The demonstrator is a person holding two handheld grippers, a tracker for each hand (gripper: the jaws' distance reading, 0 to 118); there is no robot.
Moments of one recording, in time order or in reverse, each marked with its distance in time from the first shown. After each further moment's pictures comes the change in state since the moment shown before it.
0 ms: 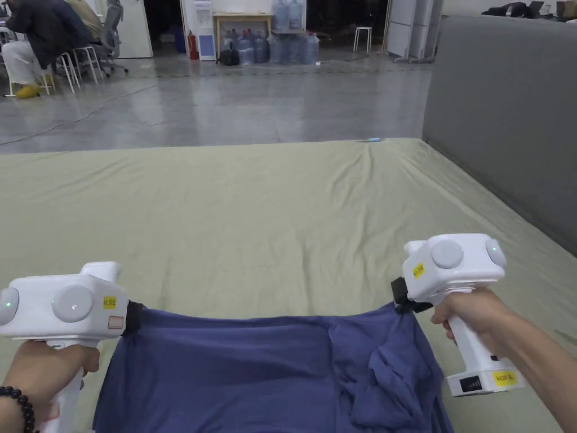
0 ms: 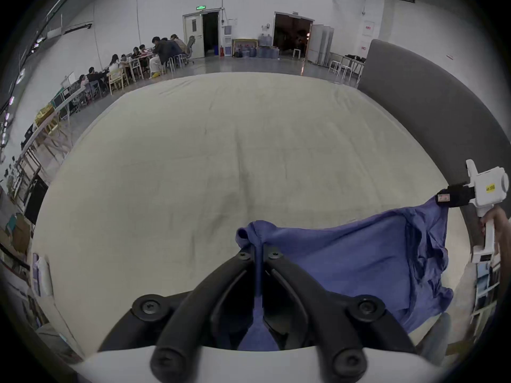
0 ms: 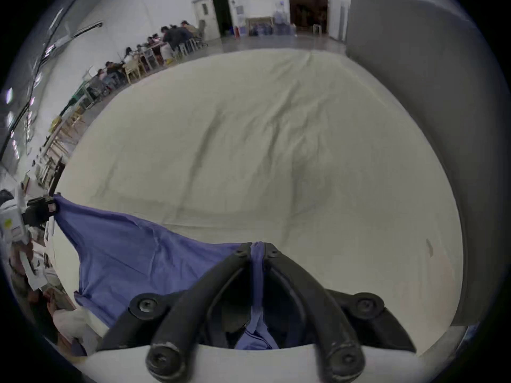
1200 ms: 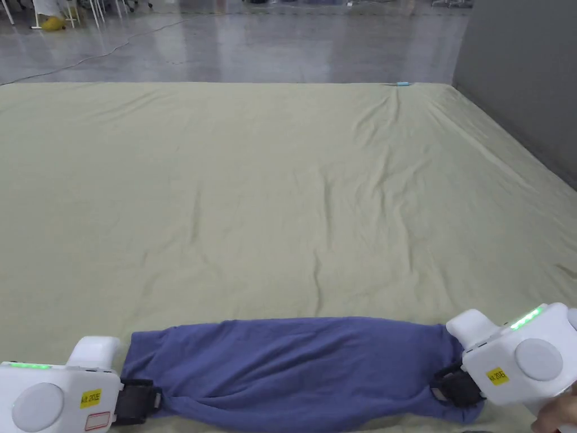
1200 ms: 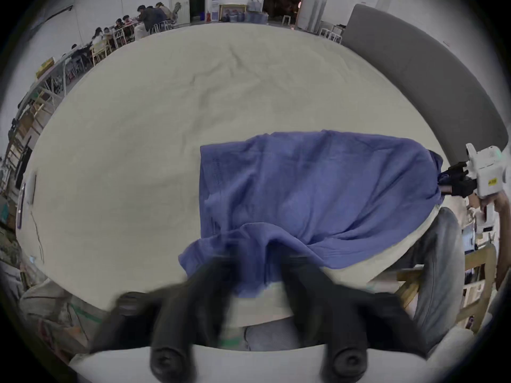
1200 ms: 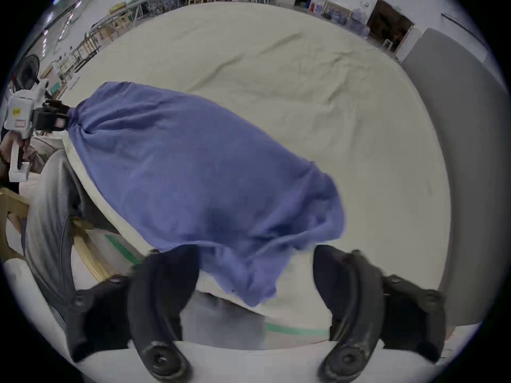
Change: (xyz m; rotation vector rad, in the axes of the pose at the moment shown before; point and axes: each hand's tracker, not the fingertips) left arm -0.017 -0.222 0.080 -0.205 -0.109 -0.001; right arm -0.018 -0.237 0.079 -0.204 -0.004 0.408
